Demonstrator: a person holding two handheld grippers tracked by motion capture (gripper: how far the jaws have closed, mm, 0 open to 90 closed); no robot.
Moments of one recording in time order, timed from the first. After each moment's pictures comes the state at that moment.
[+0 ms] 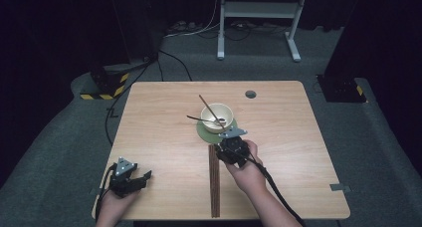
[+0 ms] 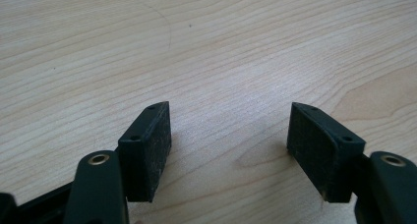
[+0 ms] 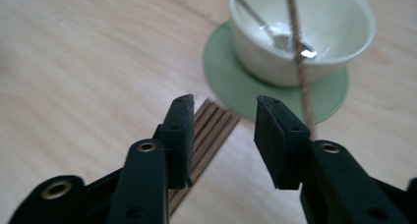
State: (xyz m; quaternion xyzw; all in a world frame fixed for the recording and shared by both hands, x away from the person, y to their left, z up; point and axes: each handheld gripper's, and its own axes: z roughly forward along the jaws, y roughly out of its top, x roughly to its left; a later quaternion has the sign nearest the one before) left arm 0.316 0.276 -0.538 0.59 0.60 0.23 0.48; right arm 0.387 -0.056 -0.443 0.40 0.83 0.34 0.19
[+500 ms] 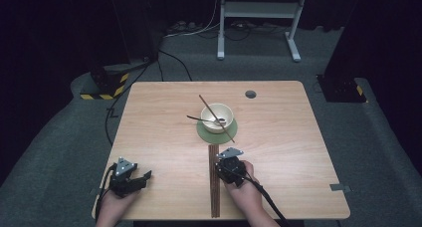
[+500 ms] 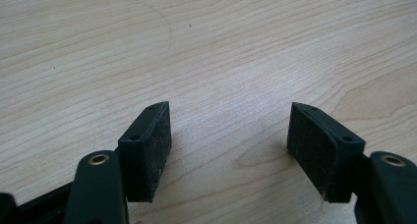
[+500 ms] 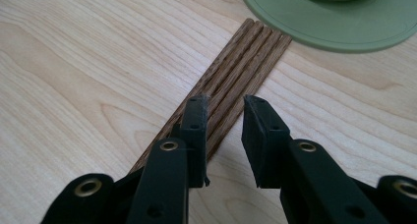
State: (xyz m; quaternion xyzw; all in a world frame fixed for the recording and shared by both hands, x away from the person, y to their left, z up) left arm 0.316 0.276 -0.538 0.59 0.61 0.23 0.48; right arm 0.360 -0.052 -0.497 0.41 0.84 0.32 0.16
